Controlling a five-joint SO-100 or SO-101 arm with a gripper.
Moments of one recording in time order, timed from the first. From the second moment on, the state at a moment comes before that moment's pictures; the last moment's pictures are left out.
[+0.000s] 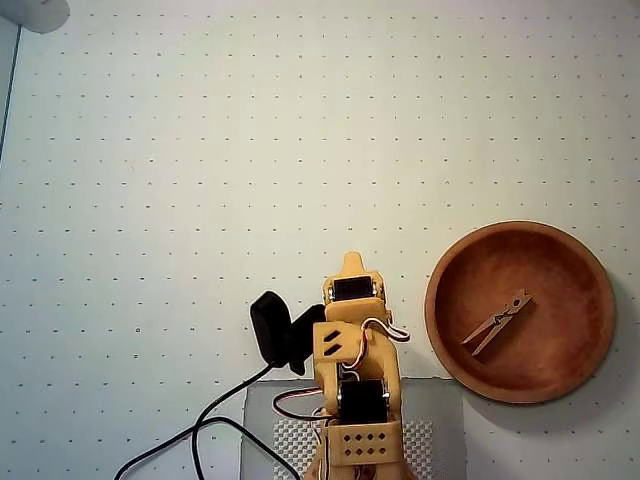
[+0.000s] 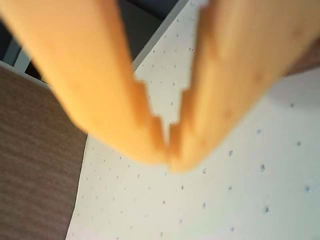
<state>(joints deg) -3.2 194.7 174.3 52.4 -3.2</state>
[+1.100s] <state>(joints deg) -0.2 196.5 180.3 55.8 -3.2</state>
